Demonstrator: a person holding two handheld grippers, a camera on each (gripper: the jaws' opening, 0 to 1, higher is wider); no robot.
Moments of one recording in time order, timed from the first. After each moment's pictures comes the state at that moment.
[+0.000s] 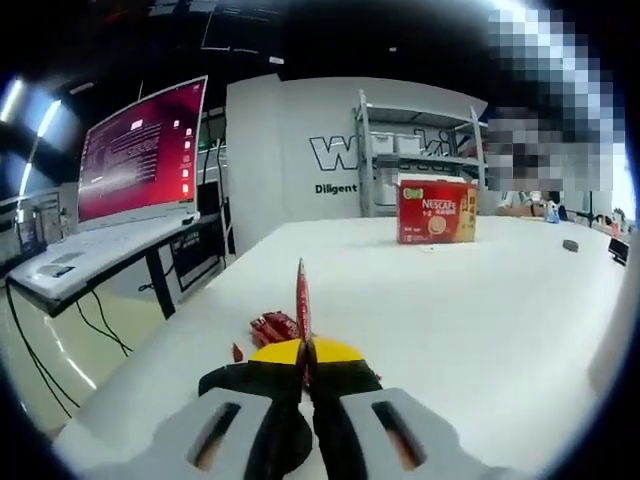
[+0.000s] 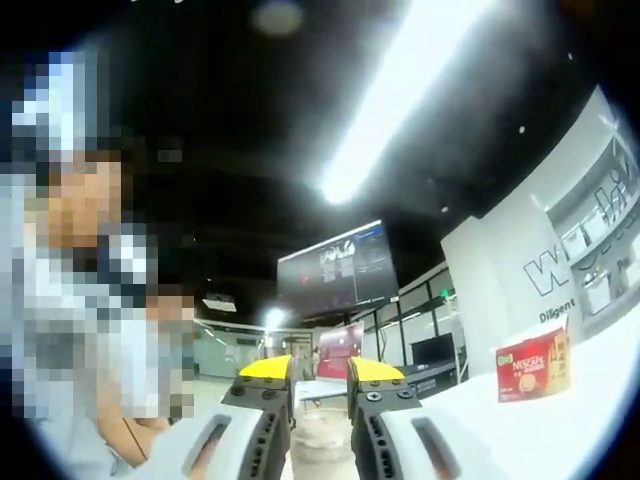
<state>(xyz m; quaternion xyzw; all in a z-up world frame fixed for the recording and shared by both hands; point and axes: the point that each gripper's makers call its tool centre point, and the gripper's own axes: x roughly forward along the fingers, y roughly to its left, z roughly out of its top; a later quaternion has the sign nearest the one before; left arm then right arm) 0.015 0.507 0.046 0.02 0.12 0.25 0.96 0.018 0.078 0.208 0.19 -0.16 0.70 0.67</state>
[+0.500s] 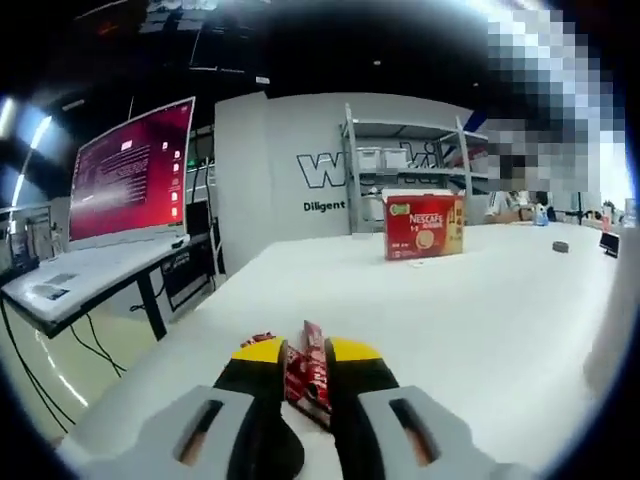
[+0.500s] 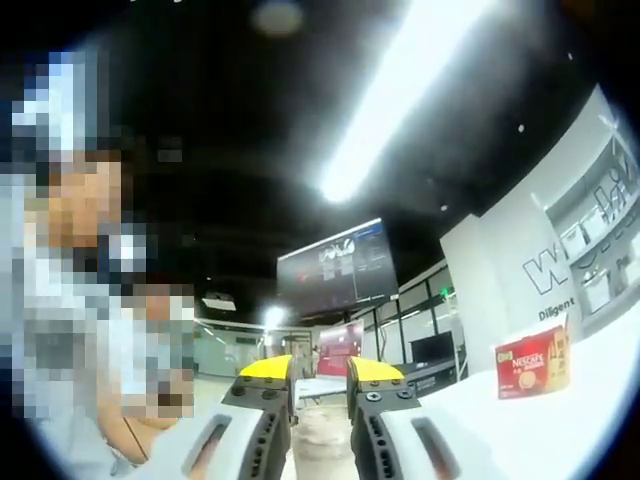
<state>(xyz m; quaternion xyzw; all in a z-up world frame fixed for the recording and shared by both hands) 0.012 0.485 0.068 0.02 0.07 0.21 0.98 0.015 0.081 0.203 0.18 -0.16 0.70 0.67</state>
